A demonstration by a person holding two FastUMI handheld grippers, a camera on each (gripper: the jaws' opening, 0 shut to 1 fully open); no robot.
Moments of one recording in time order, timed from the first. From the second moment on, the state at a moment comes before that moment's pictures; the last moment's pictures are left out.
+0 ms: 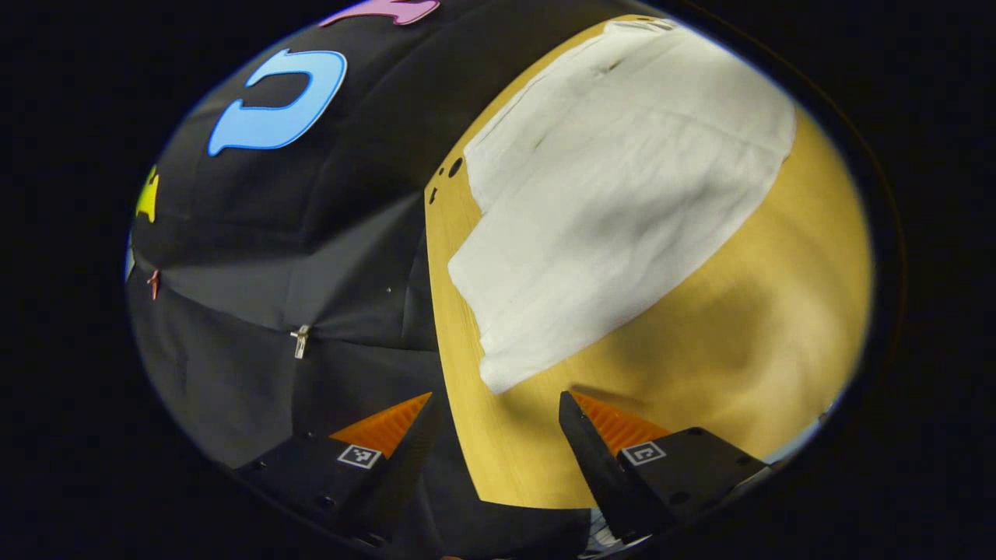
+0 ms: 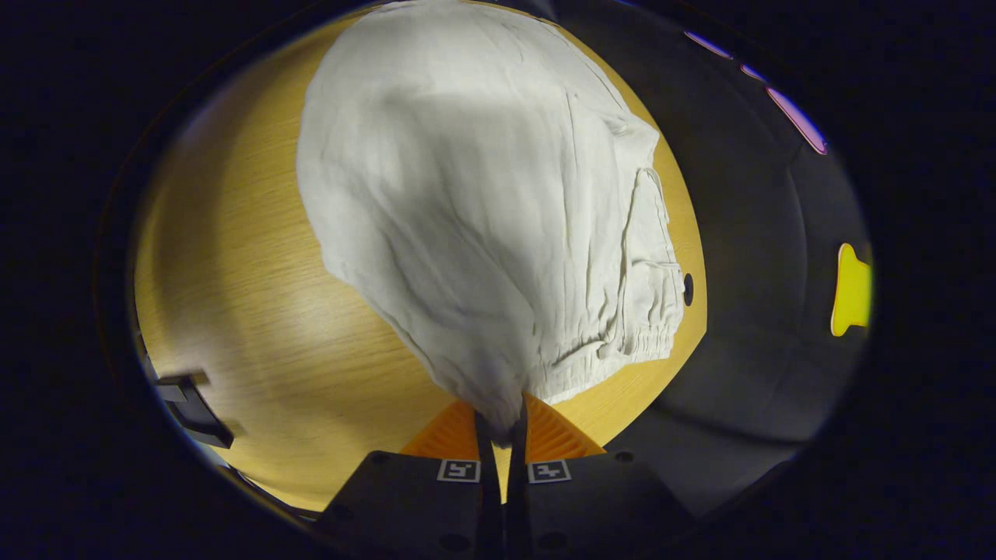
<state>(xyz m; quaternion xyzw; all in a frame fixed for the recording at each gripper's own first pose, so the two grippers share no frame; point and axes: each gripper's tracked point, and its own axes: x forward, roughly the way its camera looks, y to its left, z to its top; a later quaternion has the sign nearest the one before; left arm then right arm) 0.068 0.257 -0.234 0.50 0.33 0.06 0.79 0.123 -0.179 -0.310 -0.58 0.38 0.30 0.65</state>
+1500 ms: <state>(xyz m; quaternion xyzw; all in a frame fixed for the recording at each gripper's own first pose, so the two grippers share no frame) 0.144 0.259 -0.262 0.61 0.40 -0.13 0.67 0.126 -0.185 -0.301 -0.64 0.33 0.27 0.64</state>
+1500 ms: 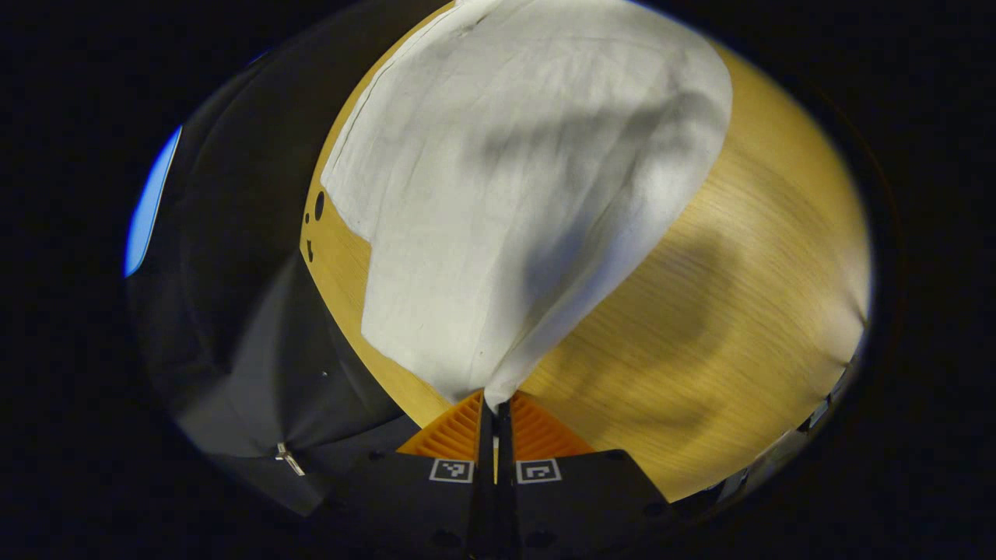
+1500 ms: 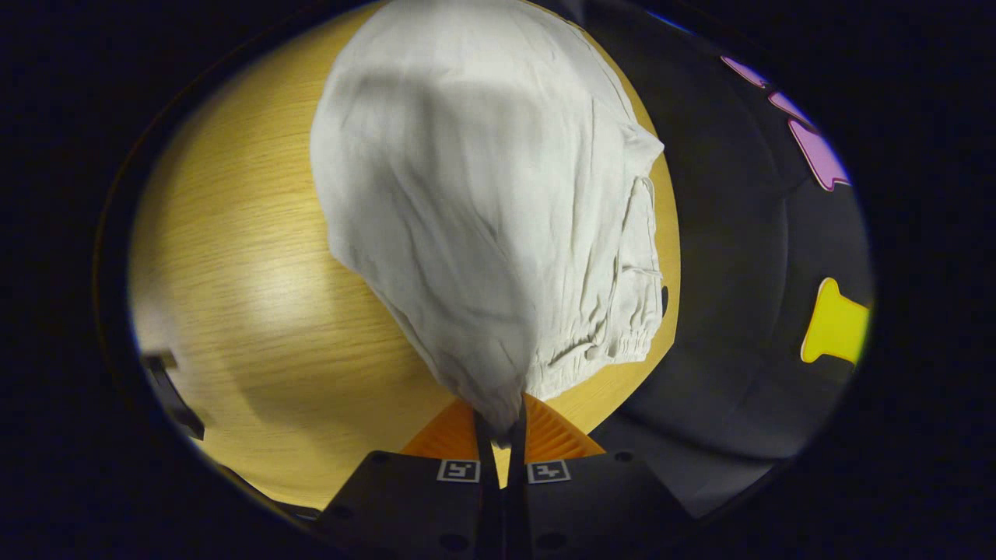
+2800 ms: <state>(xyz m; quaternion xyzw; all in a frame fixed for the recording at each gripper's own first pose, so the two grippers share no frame) 0.231 0.199 -0.210 0.48 0.23 0.00 0.85 0.250 -0.152 -0.141 -0.37 0.25 0.03 0.90</state>
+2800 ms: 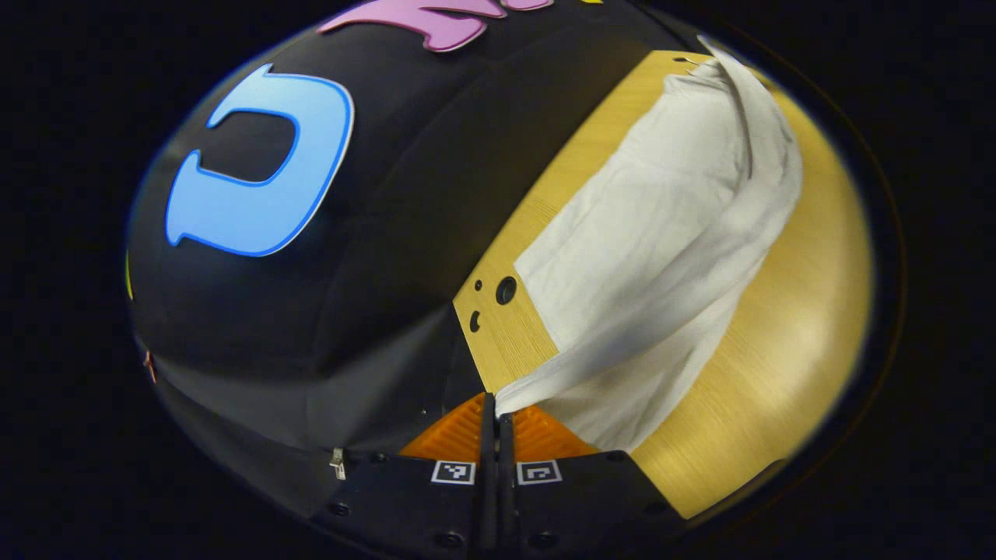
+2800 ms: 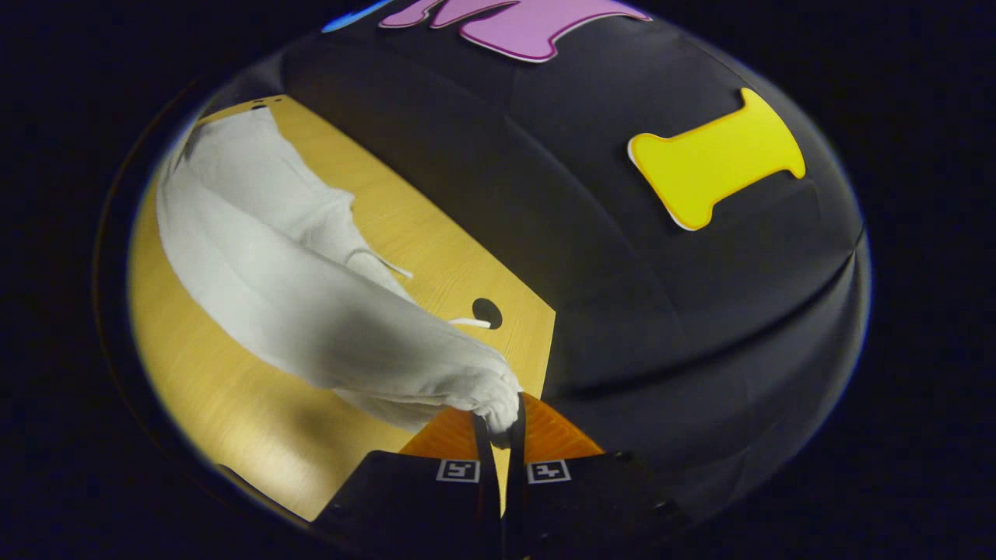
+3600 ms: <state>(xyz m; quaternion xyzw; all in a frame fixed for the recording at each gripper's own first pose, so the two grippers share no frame) 0.325 0.165 -0.271 0.17 0.26 0.11 0.94 0.243 -0.130 -0.123 -0.06 0.35 -0.02 0.93</state>
